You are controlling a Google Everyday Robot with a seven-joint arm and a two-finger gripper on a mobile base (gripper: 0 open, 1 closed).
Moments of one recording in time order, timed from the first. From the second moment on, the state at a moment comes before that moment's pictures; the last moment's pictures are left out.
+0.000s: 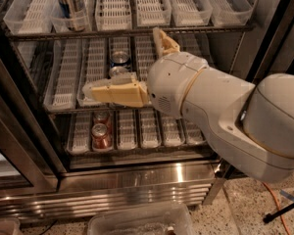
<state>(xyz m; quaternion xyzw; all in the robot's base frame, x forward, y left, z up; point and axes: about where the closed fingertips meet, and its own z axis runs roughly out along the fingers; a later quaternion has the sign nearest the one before) 0.471 0.034 1.018 -0.36 0.62 0.22 0.67</state>
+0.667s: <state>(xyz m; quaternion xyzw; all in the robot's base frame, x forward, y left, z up) 0.502 0.038 1.027 -0.28 0.62 0.23 0.69</state>
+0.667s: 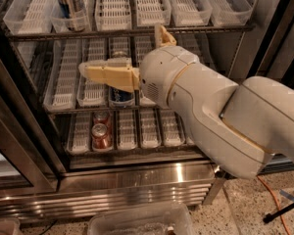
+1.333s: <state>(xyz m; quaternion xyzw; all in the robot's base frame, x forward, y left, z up) 0.505 0.041 1.028 -0.27 0.63 0.24 0.69</state>
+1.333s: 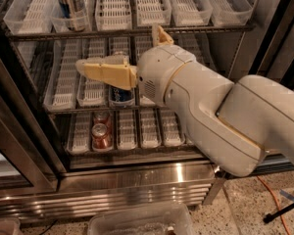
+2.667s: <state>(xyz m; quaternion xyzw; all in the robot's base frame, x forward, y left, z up) 0.516 0.110 1.059 -0.31 0.60 0.24 0.69</state>
